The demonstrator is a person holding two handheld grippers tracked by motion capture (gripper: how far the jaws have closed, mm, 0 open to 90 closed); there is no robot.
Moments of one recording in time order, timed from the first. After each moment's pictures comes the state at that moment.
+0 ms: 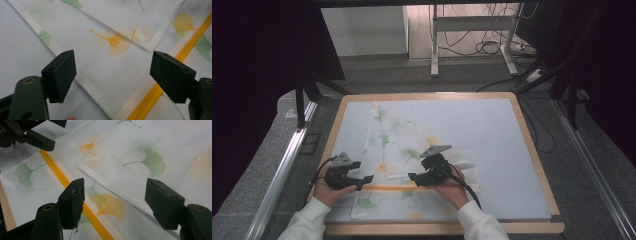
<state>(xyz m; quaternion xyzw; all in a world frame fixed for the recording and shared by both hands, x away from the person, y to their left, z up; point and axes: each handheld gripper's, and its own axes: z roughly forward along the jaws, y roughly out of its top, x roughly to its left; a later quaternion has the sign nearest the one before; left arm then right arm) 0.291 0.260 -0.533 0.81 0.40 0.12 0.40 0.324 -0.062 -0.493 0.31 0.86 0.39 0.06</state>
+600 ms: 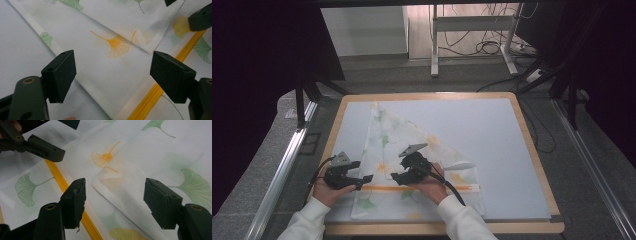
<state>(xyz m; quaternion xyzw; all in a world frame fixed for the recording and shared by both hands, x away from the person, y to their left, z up) 0.291 0.262 -0.532 0.81 0.40 0.12 0.41 0.332 -0.005 -0.505 0.29 0.88 0.38 0.05</state>
